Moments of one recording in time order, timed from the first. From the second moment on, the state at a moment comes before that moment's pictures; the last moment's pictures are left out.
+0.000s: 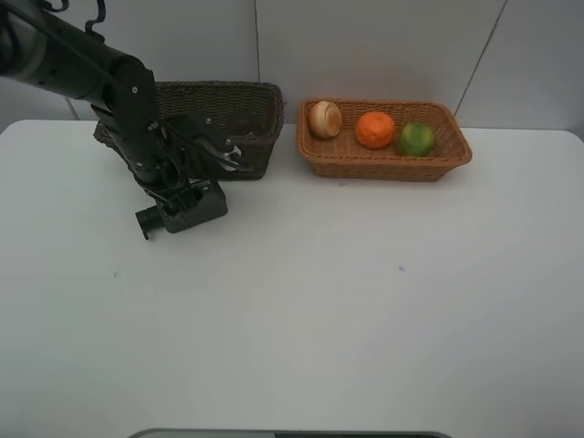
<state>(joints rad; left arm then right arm) -0.39 2.01 -1.17 0.15 0.48 0.39 0.01 -0.01 -0.53 -0.09 1.06 0.10</state>
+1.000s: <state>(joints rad) -0.37 2.08 -1.17 0.15 0.40 0.34 0.01 -0.01 -0.53 -0.09 1.06 0.10</state>
